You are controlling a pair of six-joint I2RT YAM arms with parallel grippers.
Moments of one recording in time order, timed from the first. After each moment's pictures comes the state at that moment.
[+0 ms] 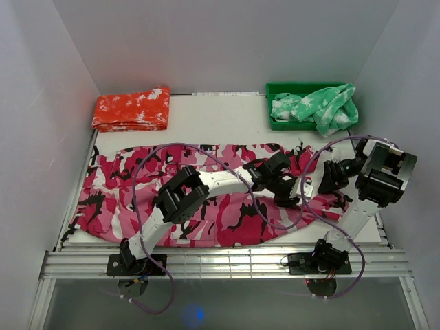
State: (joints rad) left arm -1.07 2.27 1.71 -0.14 0.70 0.61; right arm -0.45 1.99 1.28 -1.16 -0.63 -0.86
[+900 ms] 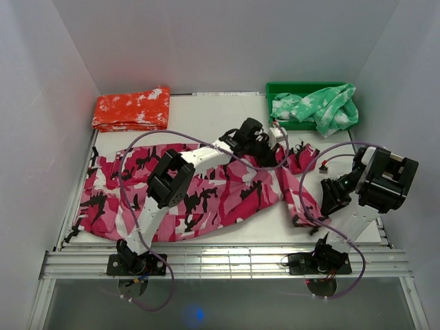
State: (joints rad) left arm -0.85 2.22 1.68 -0.06 0.60 0.16; right arm -0.46 1.91 1.10 -1.24 -0.43 -0.91
